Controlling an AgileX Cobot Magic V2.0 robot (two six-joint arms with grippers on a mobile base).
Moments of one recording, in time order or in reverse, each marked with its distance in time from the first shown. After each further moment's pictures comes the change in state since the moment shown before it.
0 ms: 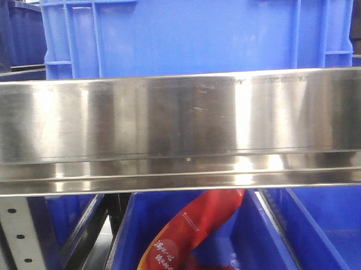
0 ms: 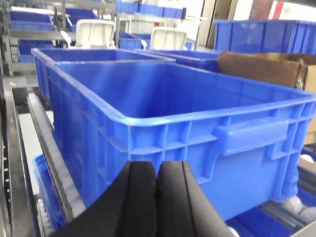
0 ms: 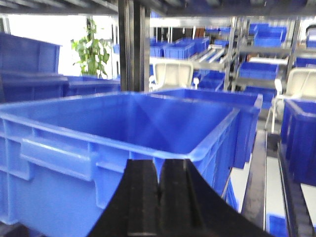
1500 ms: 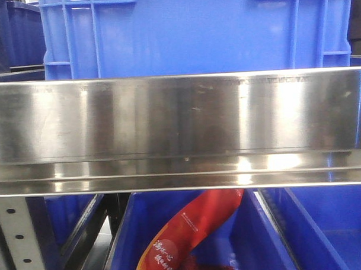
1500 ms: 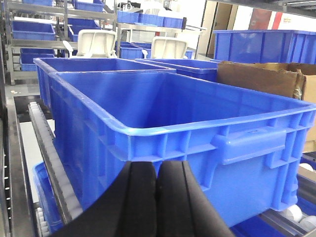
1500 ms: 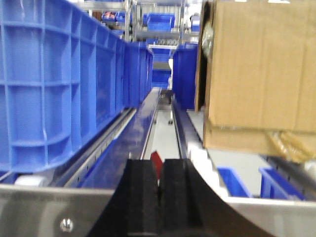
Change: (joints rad) left arm 0.000 -0.006 0.002 0.000 -0.019 0.000; right arm -0.381 -0.410 0.544 -0.017 -0.127 0.000
